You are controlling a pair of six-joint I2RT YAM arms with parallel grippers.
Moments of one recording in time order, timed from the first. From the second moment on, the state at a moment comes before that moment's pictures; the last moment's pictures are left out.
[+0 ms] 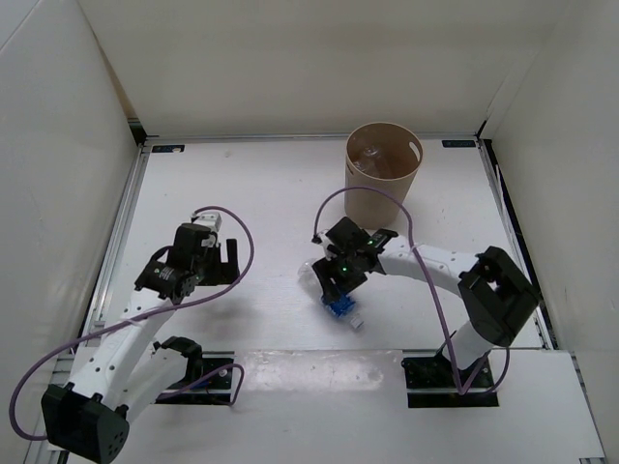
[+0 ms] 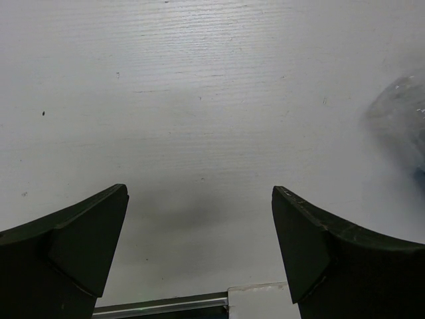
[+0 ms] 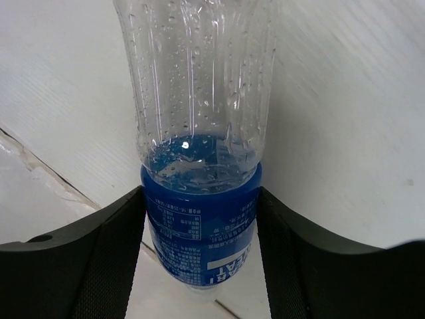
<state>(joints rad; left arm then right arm) -0.34 0.86 0.71 -0.74 -0.09 -0.27 0.84 1.58 0.97 -0.57 -0.23 0.21</state>
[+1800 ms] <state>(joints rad) -0.34 0.92 0.66 -0.72 -0.25 -0.33 0.17 1.79 1.95 -0.46 -0.18 0.03</state>
